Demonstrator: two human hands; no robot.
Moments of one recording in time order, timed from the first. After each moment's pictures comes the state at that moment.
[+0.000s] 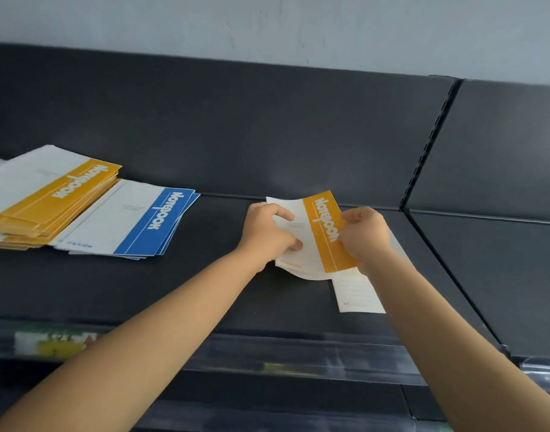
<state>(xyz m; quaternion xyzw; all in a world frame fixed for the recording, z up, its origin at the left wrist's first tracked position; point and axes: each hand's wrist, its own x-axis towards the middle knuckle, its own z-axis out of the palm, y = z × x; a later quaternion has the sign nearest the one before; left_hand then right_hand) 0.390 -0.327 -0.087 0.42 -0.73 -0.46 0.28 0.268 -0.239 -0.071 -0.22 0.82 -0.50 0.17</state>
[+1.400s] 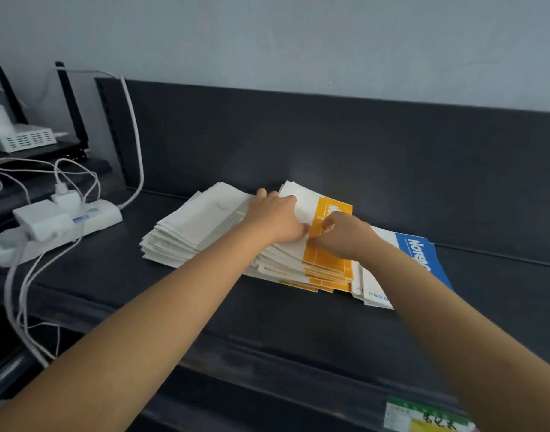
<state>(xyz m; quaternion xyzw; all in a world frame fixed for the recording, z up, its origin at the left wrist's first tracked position) 0.736 -0.596 -0.031 0.47 -0.88 -0.03 0.06 0.616 -0.529 -0.043 -0.53 0.82 -0.16 0.14</state>
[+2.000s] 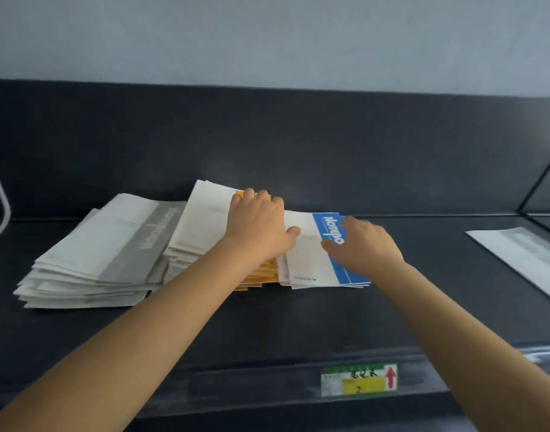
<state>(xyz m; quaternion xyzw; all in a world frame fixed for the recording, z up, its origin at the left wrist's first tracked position) 0.666 -0.545 -0.035 0.33 -0.93 0.08 0.11 0.542 -0.430 -0.058 -0.39 0.91 -0.15 0.01</state>
